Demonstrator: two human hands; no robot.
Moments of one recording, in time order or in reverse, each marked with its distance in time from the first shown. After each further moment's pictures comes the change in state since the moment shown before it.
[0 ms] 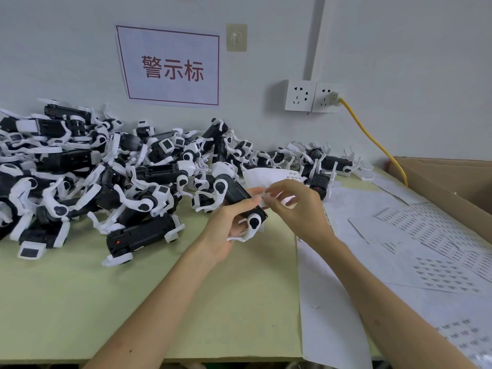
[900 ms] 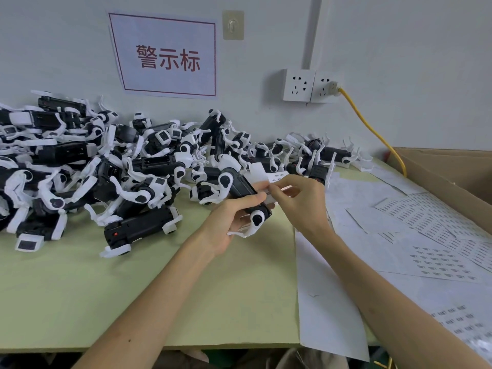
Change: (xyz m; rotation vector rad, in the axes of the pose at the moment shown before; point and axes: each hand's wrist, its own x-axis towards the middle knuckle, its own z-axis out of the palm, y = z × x) left_hand 0.001 -0.006 -0.002 0.097 -0.101 -0.029; right_hand -0.004 -0.002 0.003 0.098 0.130 0.105
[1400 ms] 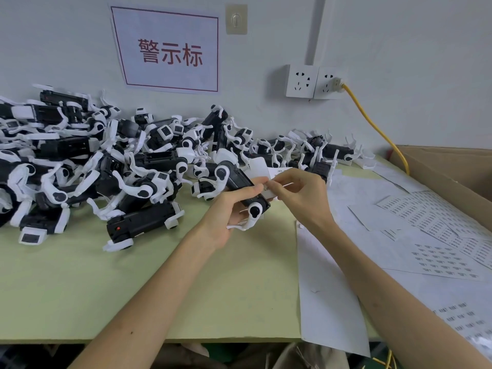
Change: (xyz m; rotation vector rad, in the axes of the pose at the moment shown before) left_hand -0.003 0.006 0.000 -0.038 0.059 -0.003; right_hand 0.000 -0.007 -0.004 0.058 -0.071 0.076
